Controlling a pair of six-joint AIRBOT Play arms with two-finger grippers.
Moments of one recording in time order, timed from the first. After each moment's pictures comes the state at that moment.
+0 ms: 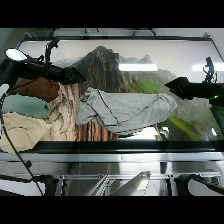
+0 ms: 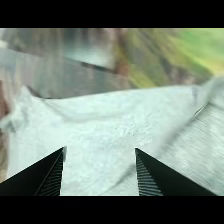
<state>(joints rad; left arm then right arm) 0.05 -1.67 1.54 0.66 -1.39 -0.99 -0.27 -1.30 0.95 -0.54 0.98 1.09</state>
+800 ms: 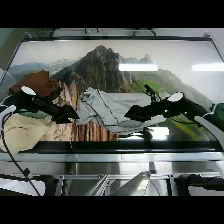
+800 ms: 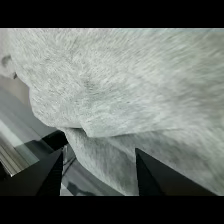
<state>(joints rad) 0.14 -1.67 1.06 0.87 -1.39 -1.09 0.23 -1.52 0.87 -0.47 0.98 1.08</state>
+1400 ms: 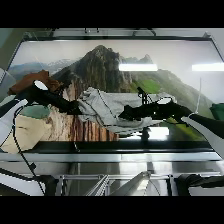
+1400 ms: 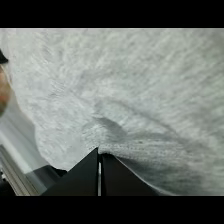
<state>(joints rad) 0.02 -1.73 1.20 0.90 -1.28 -1.09 0.31 -1.61 0.89 -0.24 0.87 0.94</state>
